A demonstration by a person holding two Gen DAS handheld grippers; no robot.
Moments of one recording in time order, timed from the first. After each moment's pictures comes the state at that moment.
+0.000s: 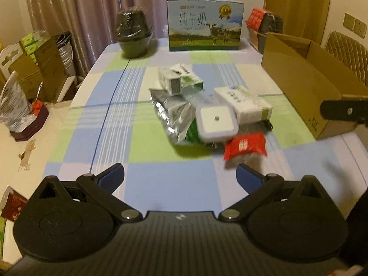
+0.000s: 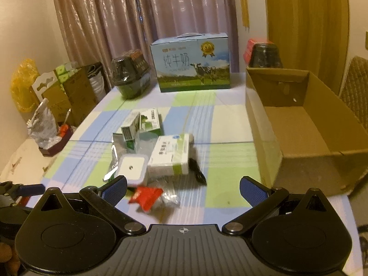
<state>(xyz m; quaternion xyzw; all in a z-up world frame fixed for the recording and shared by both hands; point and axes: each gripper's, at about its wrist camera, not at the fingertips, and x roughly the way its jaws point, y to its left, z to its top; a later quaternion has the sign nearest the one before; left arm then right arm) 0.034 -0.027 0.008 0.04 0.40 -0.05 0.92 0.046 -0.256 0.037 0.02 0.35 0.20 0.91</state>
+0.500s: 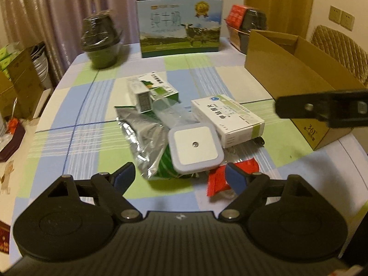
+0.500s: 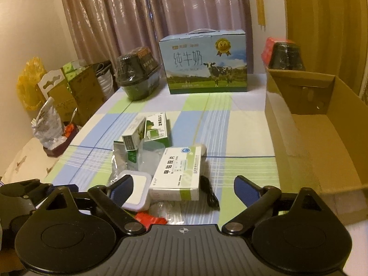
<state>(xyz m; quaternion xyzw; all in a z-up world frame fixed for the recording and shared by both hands) 0.095 -0.055 -0.018 0.06 0.39 -0.11 0.91 0.107 -0.232 0.013 0.01 0.35 0.23 0.91</state>
